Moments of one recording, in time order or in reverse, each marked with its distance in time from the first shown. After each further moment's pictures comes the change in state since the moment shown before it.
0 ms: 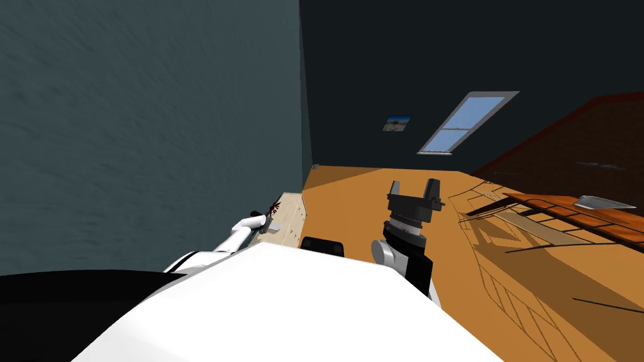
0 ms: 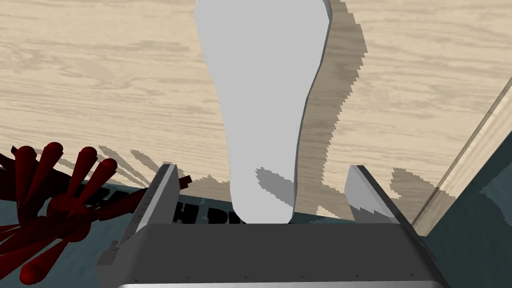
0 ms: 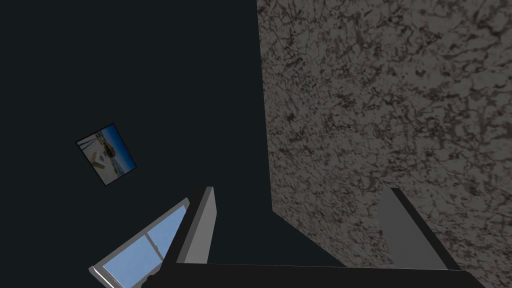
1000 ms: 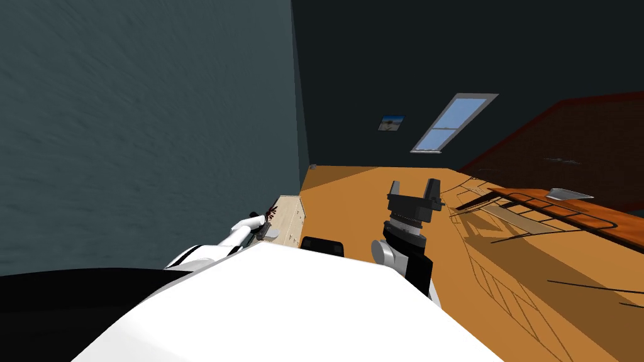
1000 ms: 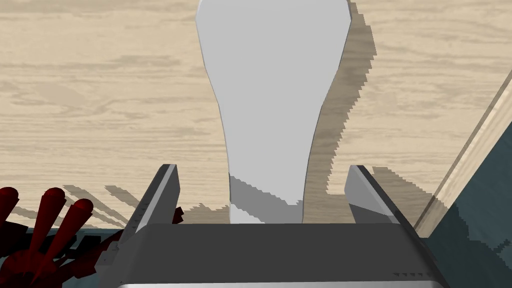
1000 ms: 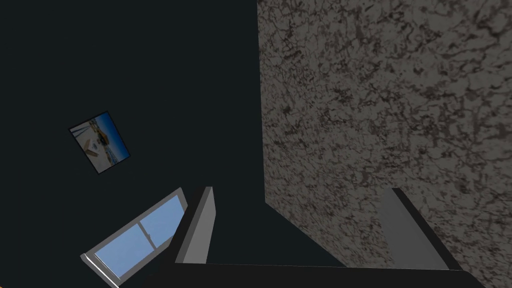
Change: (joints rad) left arm -0.059 0.015 0.003 0.150 0.032 0.116 -0.025; right arm 0.000 0.000 0.000 0.000 0.000 0.000 0.000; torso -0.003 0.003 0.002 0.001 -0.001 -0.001
